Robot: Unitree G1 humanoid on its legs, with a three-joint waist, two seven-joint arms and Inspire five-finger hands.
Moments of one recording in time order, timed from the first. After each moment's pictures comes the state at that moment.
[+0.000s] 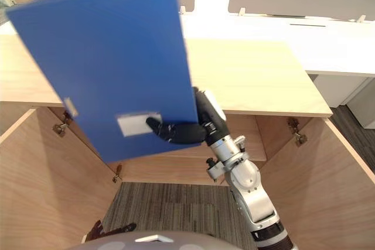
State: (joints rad) left arm 0.33 0.04 0.30 0.90 -0.06 -0.15 0.12; right arm 0.06 -0.30 0.35 -0.27 0.18 -0.22 0.19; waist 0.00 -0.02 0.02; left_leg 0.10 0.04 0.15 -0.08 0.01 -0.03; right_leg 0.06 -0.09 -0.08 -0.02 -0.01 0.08
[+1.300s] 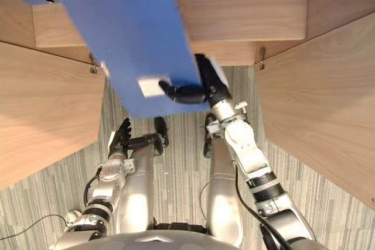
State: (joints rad) left arm -0.18 0.06 0.13 0.69 -0.05 -0.16 0.15; right arm -0.36 -0.27 0.22 0.01 0.25 -0.17 -0.01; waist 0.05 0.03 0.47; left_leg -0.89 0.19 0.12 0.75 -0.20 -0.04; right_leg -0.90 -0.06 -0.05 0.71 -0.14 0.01
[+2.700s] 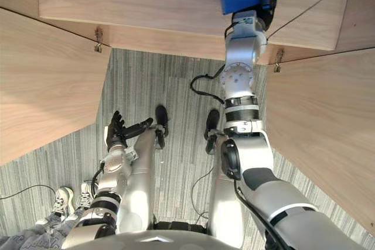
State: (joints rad) left arm -0.23 -0.03 0.20 0.64 -0.13 -0.13 0.30; right arm -1.09 -0.05 -0.27 0.47 1.10 -0.29 -0.48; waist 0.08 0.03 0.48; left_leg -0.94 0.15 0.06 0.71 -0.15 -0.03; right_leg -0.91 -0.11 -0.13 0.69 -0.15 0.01
